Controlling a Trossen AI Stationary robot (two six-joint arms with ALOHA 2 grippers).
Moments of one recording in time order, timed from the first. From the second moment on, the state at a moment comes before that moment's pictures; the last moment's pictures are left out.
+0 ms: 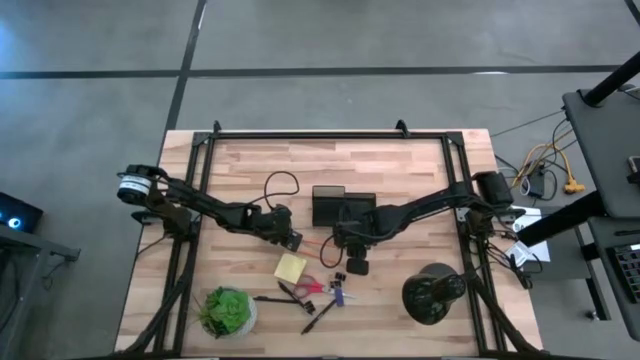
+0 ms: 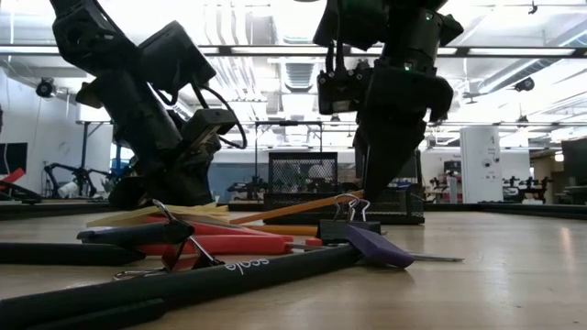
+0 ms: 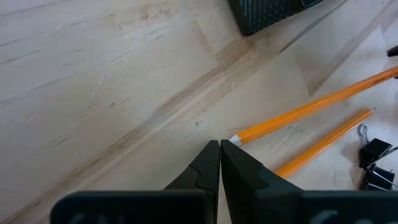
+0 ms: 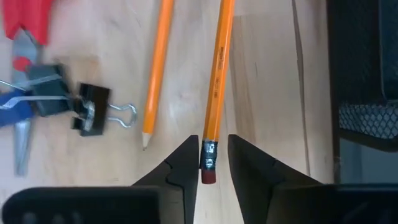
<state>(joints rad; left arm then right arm) -0.07 1.58 0.60 0.09 -0.07 -1.14 0.16 1.87 1.20 -0.59 0.00 0.31</state>
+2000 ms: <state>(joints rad) -0.07 1.03 0.58 -0.14 -0.32 -0.78 0.05 1.71 1.50 -1.33 0.81 -0.64</state>
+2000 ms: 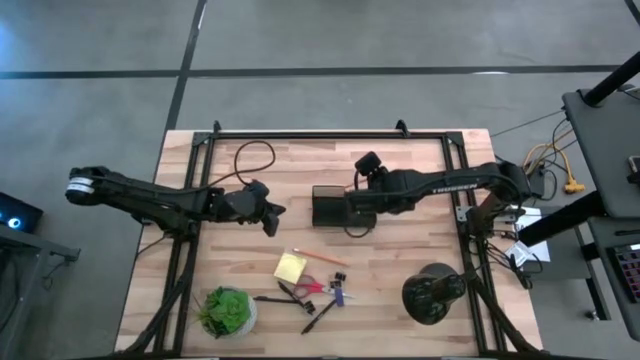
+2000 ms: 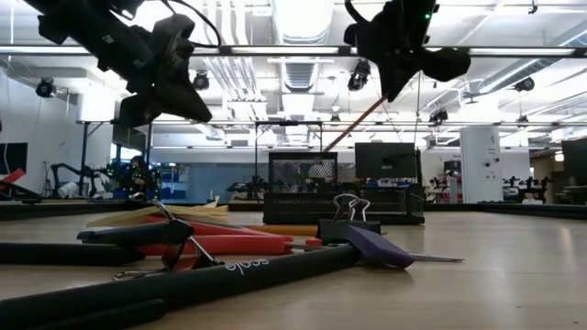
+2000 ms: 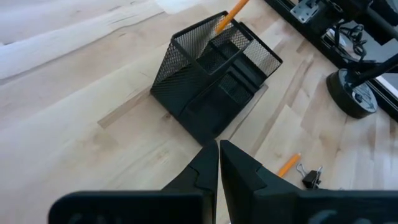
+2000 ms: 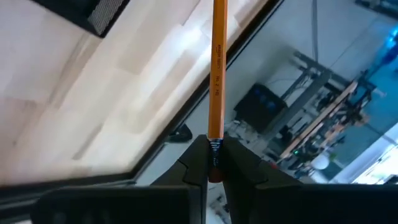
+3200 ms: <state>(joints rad) -0.06 1.03 0.58 -0.14 -0.33 -0.78 -0.01 1.81 1.50 -1.06 0.77 -0.94</state>
